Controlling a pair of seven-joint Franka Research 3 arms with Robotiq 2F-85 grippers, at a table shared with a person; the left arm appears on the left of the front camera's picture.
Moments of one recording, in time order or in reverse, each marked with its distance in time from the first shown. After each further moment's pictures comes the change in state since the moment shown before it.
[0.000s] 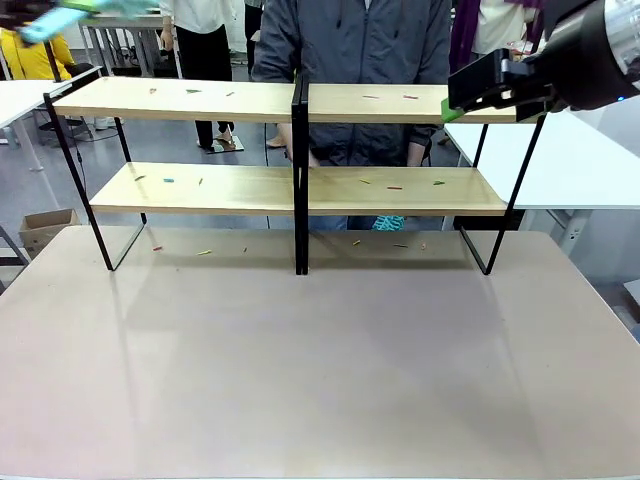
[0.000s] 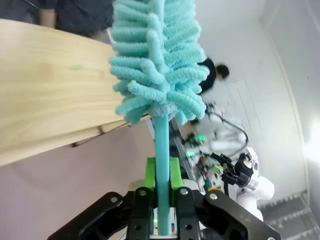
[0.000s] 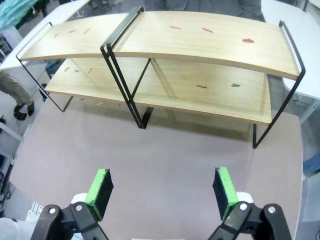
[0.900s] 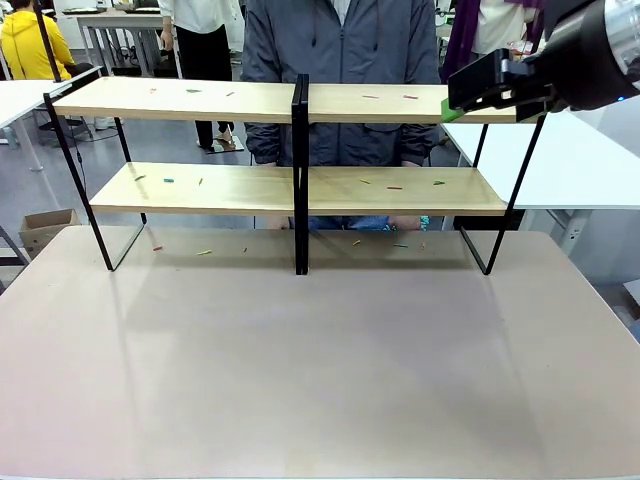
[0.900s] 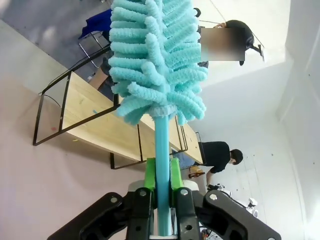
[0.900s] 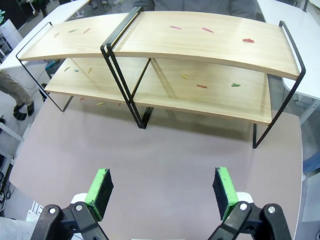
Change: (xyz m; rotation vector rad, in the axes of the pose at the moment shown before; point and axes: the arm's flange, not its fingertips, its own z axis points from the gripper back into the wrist) left arm -0.109 0.035 0.179 0.157 -0.433 0.167; right arm 0.000 0.000 0.000 0.000 0.000 0.001
